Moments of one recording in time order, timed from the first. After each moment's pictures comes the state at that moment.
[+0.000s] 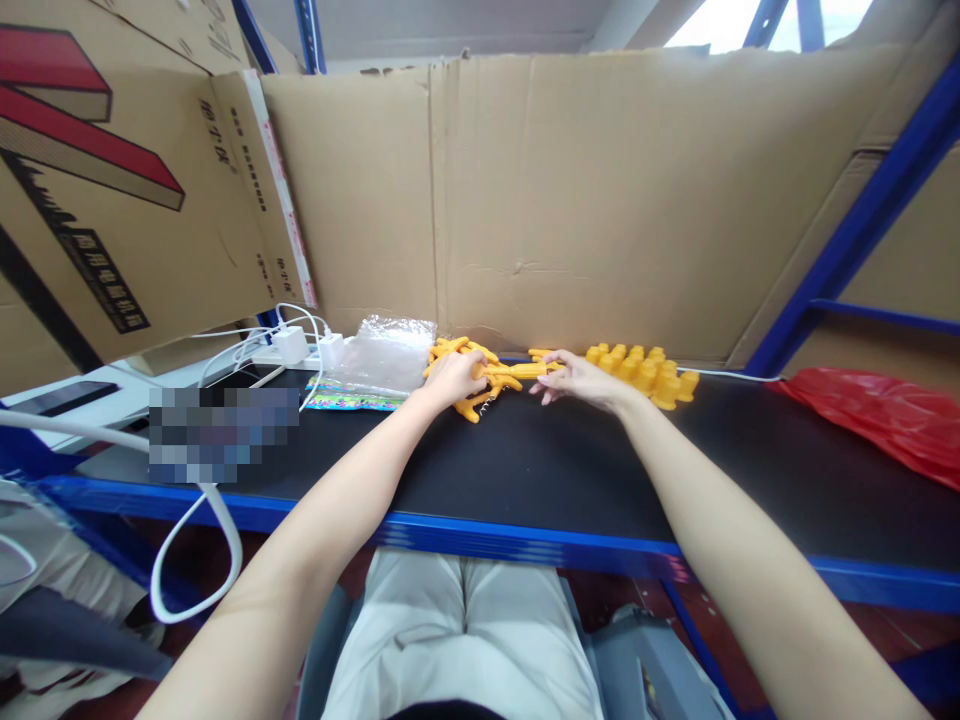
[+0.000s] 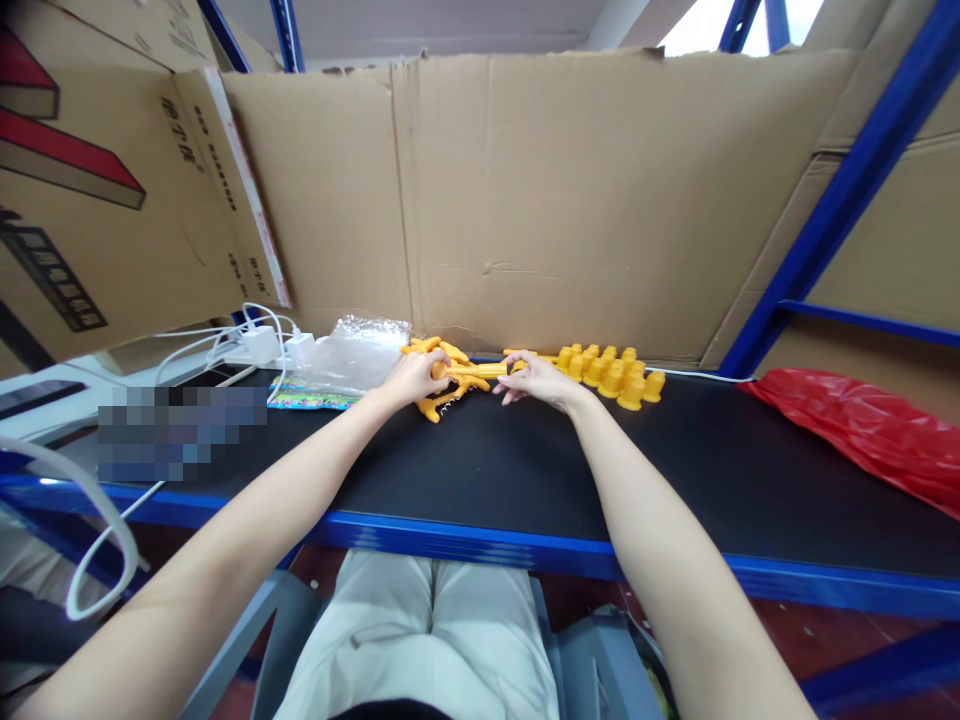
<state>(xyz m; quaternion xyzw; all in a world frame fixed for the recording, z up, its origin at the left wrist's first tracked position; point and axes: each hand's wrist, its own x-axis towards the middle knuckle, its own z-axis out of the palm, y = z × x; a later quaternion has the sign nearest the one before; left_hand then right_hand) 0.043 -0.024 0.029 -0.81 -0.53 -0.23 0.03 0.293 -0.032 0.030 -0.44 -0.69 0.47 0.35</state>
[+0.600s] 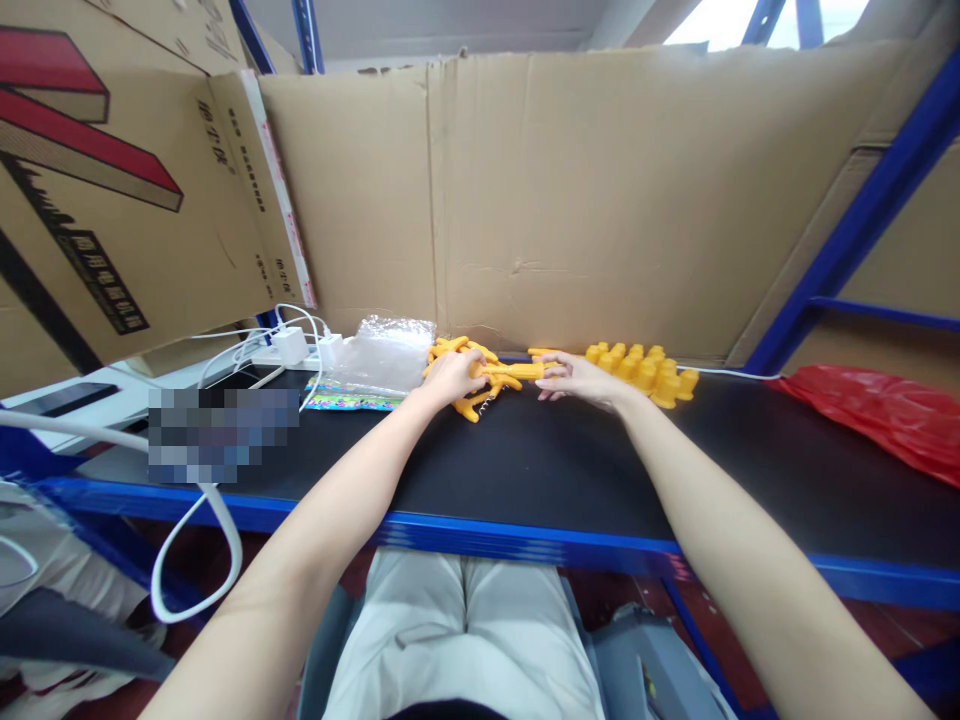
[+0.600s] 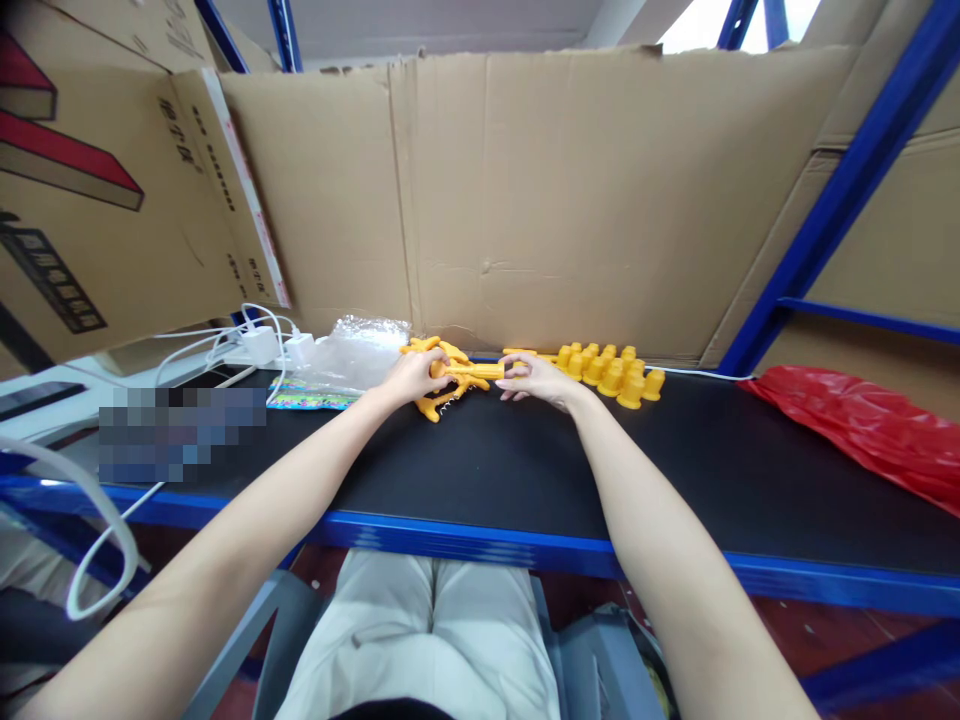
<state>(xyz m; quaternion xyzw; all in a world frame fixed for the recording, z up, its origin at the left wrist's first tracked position) 0.041 -0.018 0.025 -0.81 -0.52 -0.25 0.02 0.295 -0.028 0.026 -0.45 -0.69 0.44 0.35</state>
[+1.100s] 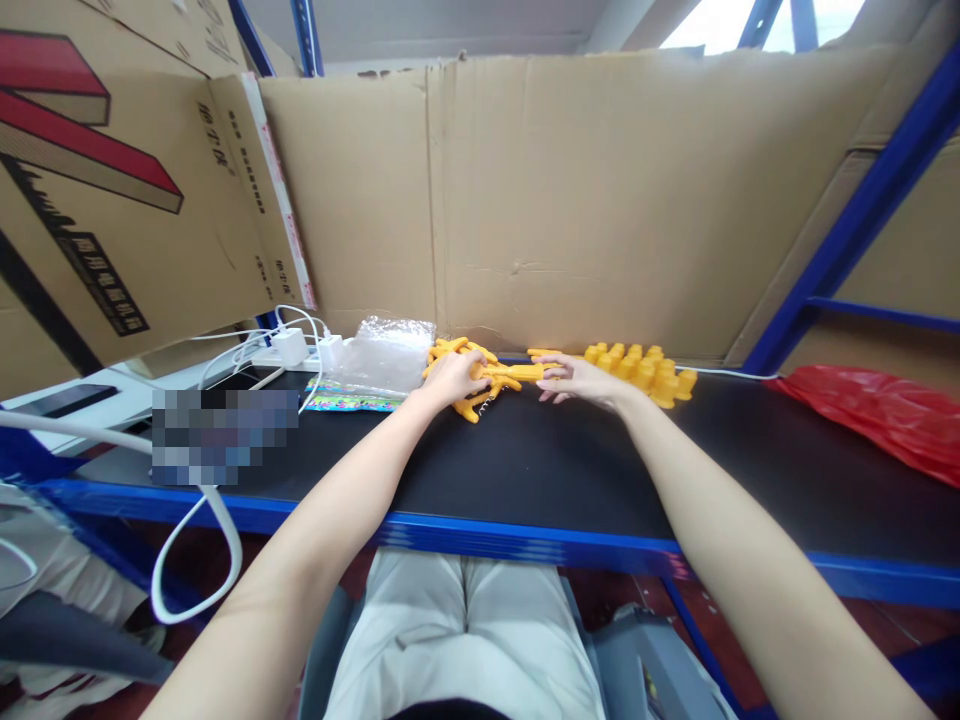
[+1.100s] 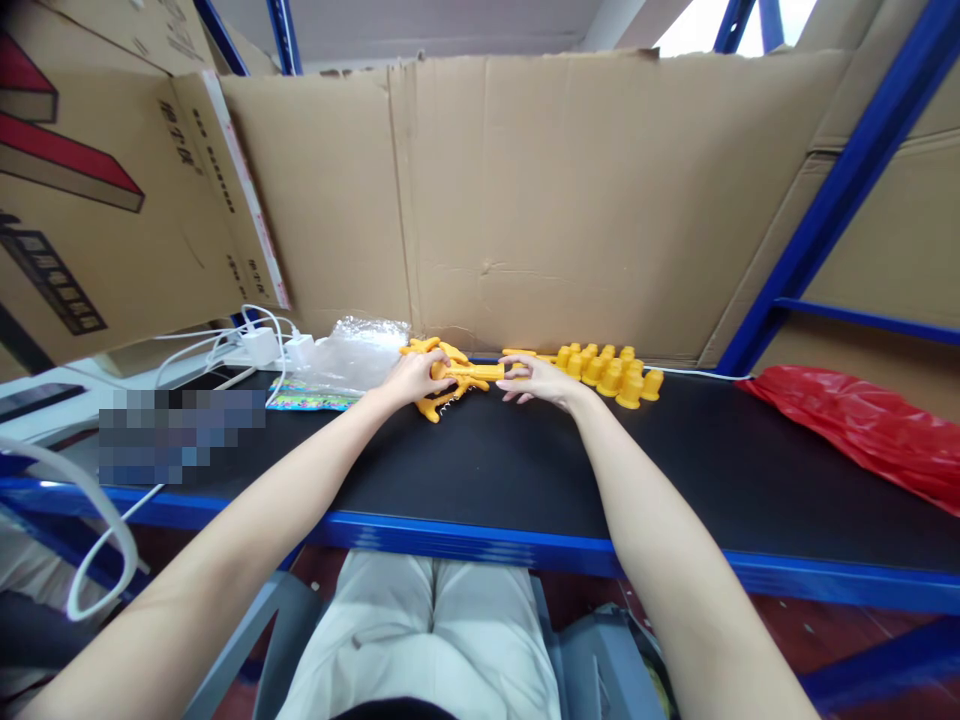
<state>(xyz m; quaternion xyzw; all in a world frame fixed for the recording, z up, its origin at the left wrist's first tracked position) 0.041 -0.020 0.026 -0.82 -0.52 -0.25 0.02 0.296 -0.032 0.031 -0.47 -0.68 0.45 0.33</state>
